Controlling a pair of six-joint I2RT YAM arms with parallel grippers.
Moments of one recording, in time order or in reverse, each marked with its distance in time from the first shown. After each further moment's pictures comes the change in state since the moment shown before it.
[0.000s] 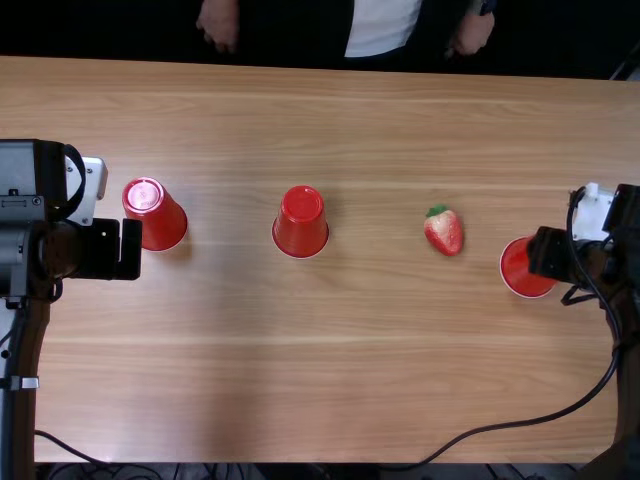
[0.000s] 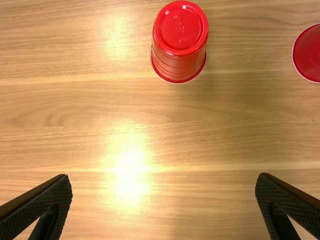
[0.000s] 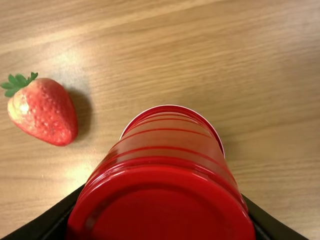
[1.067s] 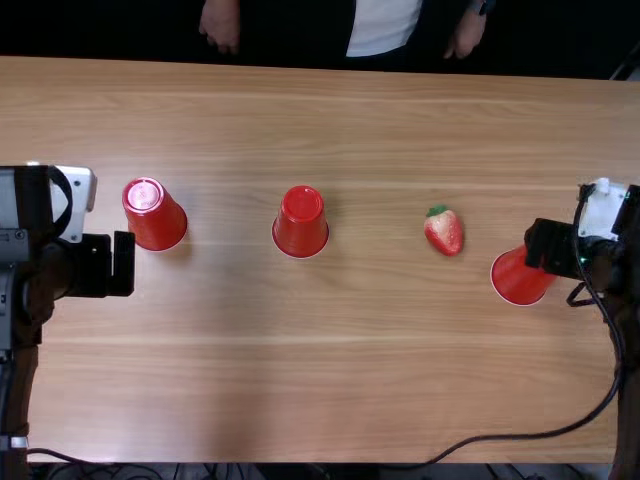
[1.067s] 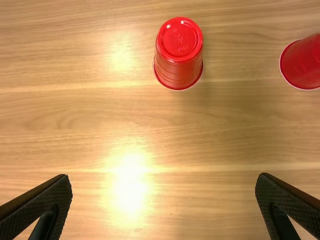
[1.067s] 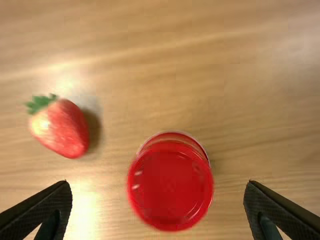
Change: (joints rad) left arm 0.001 -0.119 -0.017 -0.004 0.000 0.000; right arm 0.015 -0.099 -0.003 0.034 0.000 -0.005
